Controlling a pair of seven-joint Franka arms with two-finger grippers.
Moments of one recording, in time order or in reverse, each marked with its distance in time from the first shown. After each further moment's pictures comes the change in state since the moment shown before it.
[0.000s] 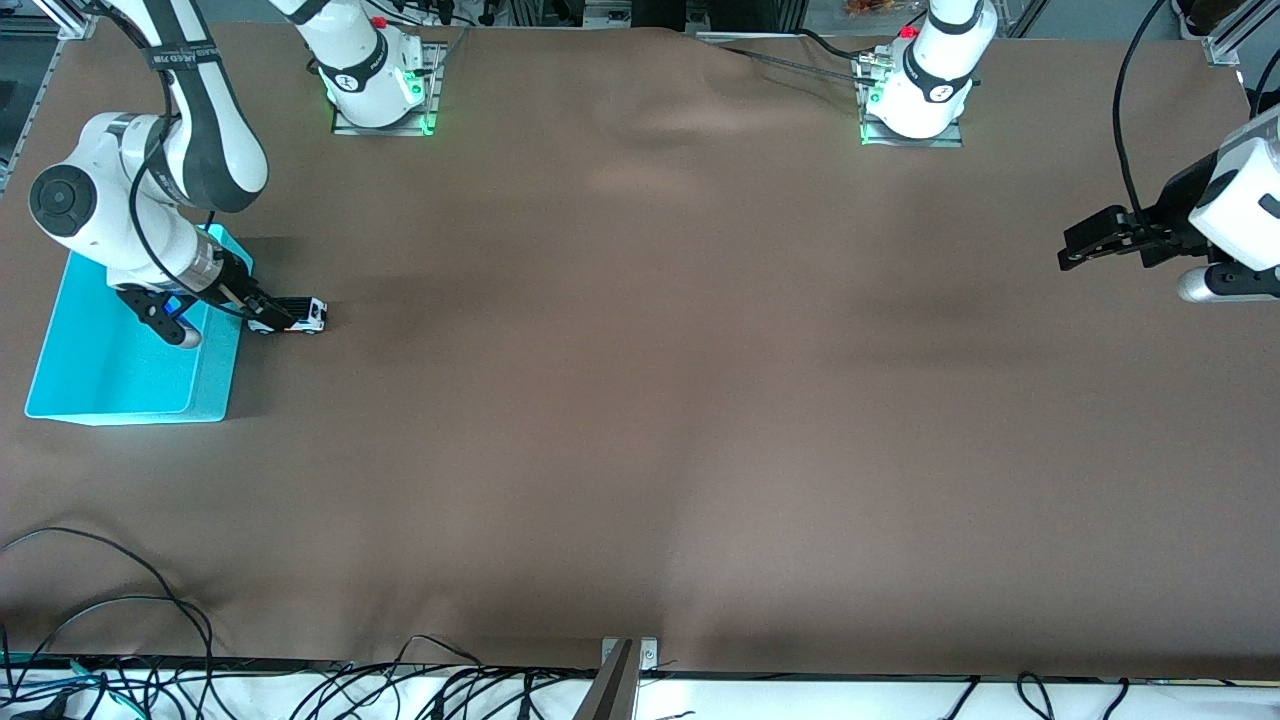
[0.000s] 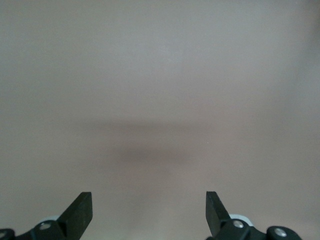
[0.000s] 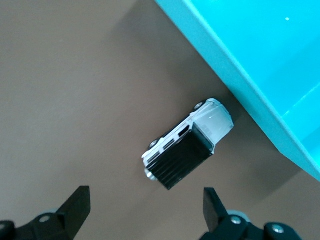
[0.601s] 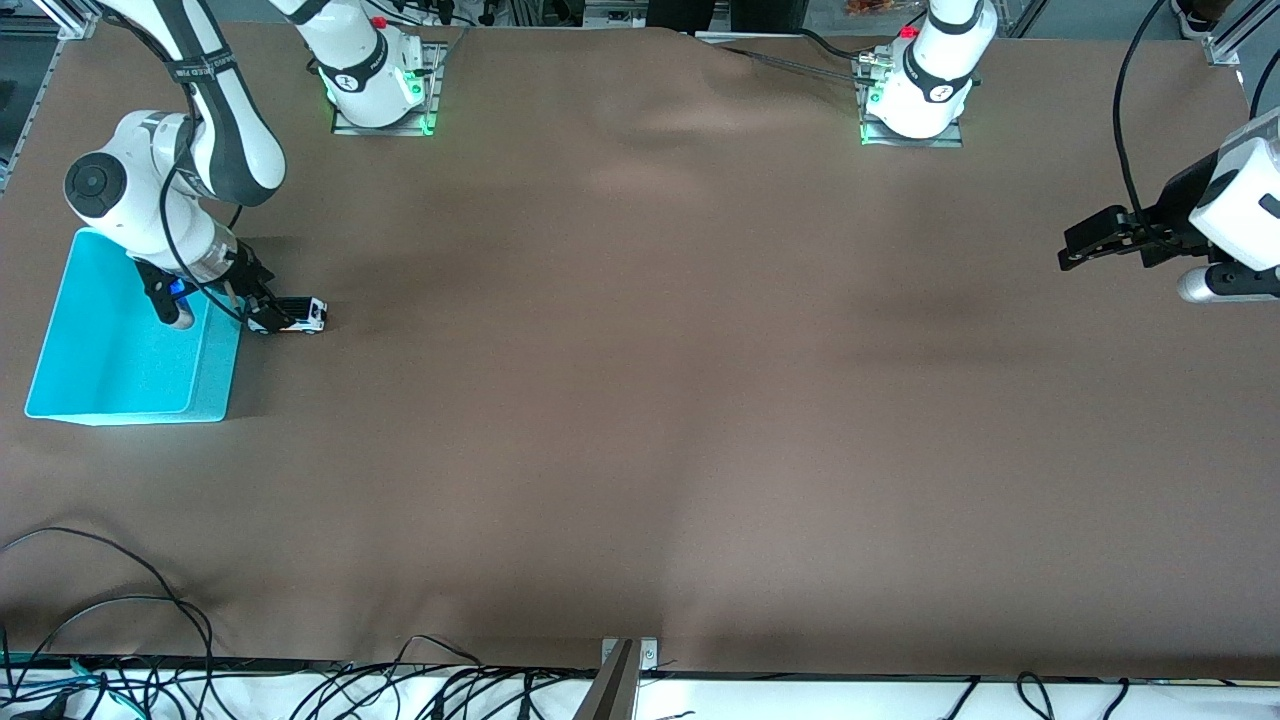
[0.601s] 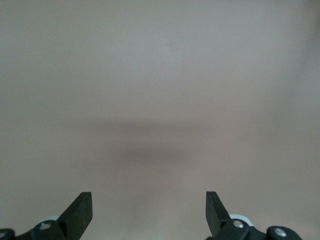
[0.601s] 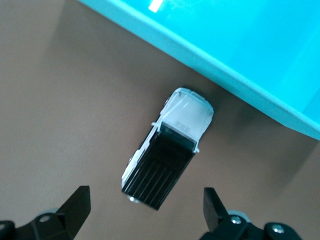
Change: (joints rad) left arm 0.001 0.000 0.000 0.000 0.000 0.000 0.000; right arm 0.000 0.001 -0.040 -0.149 0.000 0.214 0.246
